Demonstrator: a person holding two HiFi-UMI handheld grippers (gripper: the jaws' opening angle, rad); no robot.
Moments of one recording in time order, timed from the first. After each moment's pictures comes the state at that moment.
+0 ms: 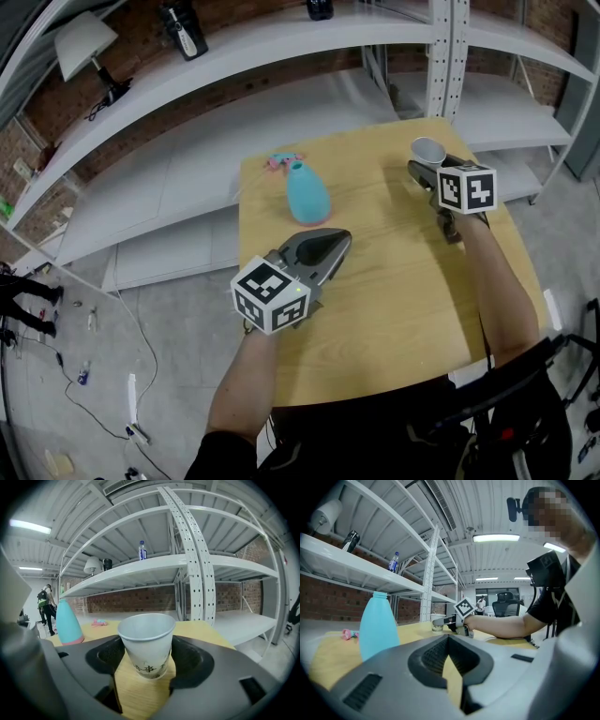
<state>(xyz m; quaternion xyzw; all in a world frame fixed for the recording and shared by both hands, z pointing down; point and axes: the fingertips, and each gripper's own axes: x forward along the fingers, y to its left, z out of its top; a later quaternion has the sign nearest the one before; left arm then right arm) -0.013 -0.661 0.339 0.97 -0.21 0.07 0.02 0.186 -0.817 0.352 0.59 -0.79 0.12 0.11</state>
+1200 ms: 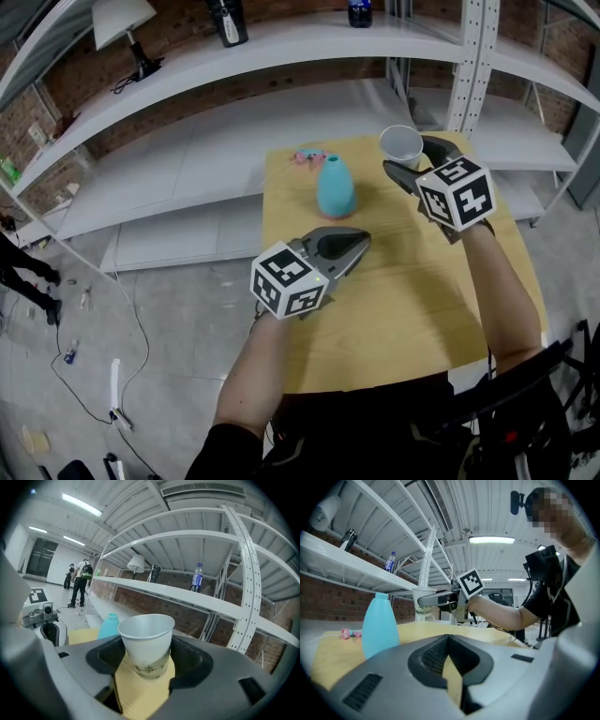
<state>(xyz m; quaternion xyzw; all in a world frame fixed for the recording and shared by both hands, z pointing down) -0.026 -0.645 0.340 0.98 -0.17 0.07 0.02 0.040 -0.769 0.258 0.48 -0.85 -0.07 0.21</state>
